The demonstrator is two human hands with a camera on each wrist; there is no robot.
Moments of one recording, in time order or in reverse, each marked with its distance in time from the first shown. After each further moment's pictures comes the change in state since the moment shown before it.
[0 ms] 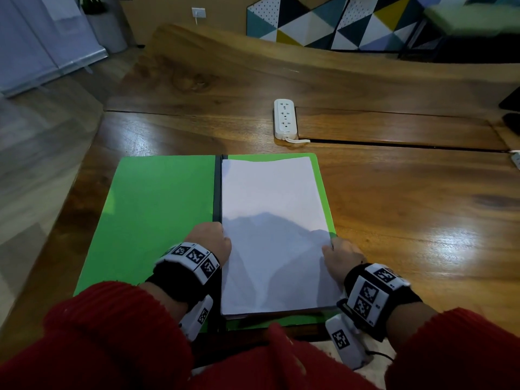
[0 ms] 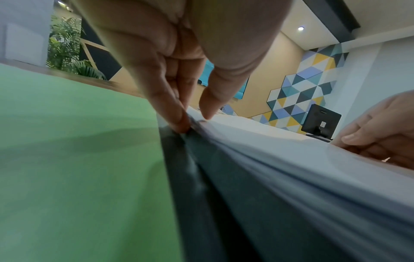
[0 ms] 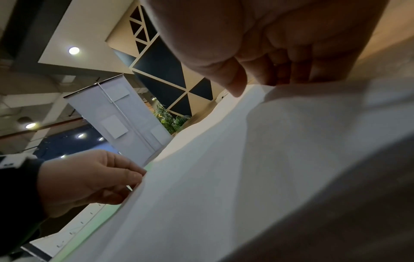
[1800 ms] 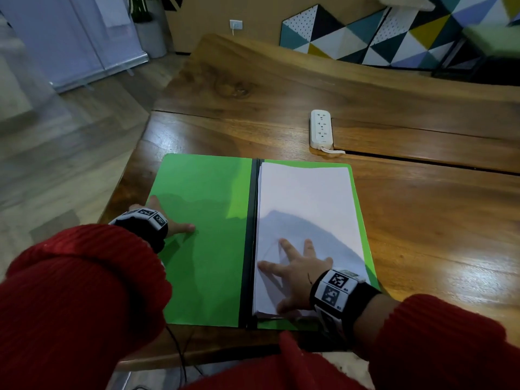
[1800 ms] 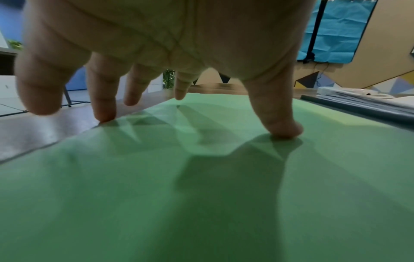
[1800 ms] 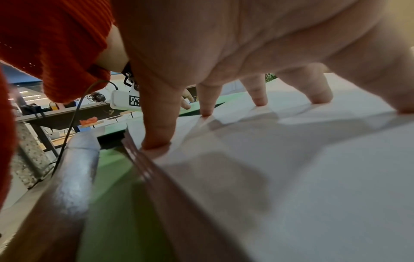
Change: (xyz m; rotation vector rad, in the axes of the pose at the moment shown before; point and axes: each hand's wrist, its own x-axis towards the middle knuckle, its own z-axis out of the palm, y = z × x) left_hand 0.024 -0.139 -0.066 0.048 -0.061 -0.541; right_hand -0.040 -0.078 0.056 -0.768 -0.284 -0.654
